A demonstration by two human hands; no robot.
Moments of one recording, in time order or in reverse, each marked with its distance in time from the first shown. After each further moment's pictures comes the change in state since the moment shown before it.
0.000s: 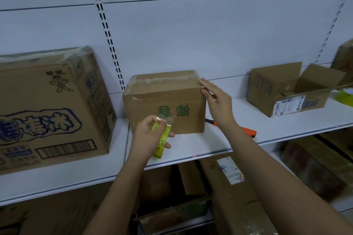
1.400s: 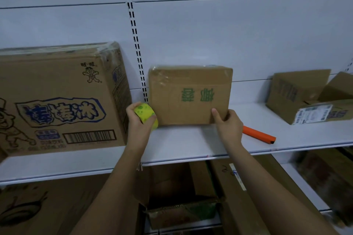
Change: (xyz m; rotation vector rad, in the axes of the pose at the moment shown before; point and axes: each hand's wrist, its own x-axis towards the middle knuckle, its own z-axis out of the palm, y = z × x) left_hand 0.024 -0.027 -0.063 0.012 0.306 0.249; right_hand -0.054 0.003 0.033 -0.233 0.064 0.466
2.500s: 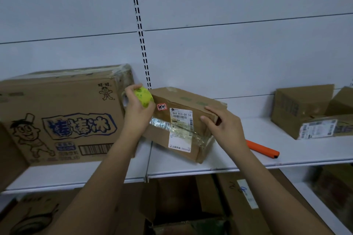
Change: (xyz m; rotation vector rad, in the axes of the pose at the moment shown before) left_hand 0.023 0.103 -0.004 0.253 0.072 0.230; right_hand -0.020 -0.069 -0.040 -0.036 -0.112 -0.524
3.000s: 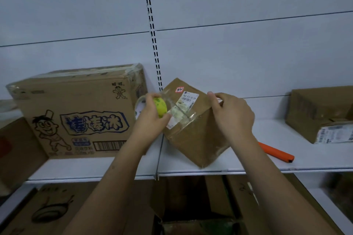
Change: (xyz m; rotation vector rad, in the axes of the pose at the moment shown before) left_hand -0.022 0.011 -0.019 0.230 -0.248 -0.026; right_hand 0.031 -0.057 -0.003 -0.326 0.008 0.137
